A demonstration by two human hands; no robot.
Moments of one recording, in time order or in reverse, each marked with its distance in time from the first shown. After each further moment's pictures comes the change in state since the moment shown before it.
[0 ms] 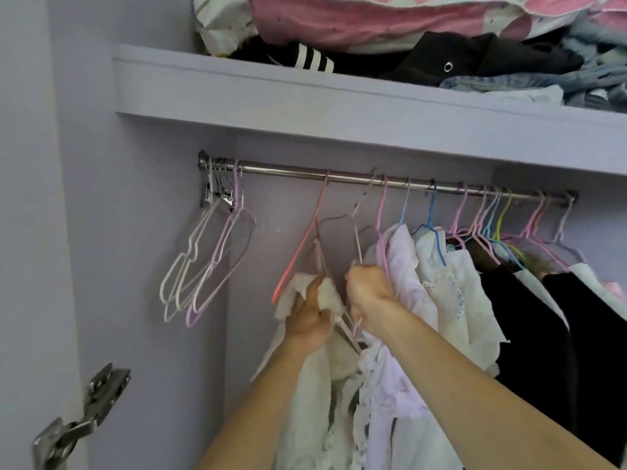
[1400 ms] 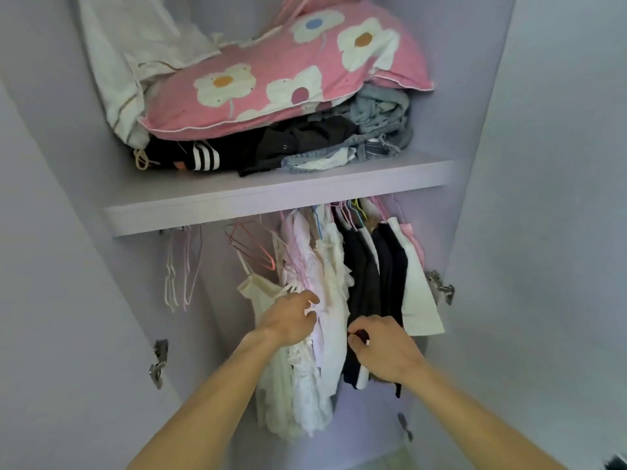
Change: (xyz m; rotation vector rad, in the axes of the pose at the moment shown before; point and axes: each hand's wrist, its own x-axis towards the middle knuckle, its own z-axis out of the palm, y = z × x) left_hand -0.234 0.279 -0.110 0.447 -0.544 0.031; right_hand -0.268 -0.028 -0.255 -0.692 -0.266 -0.126
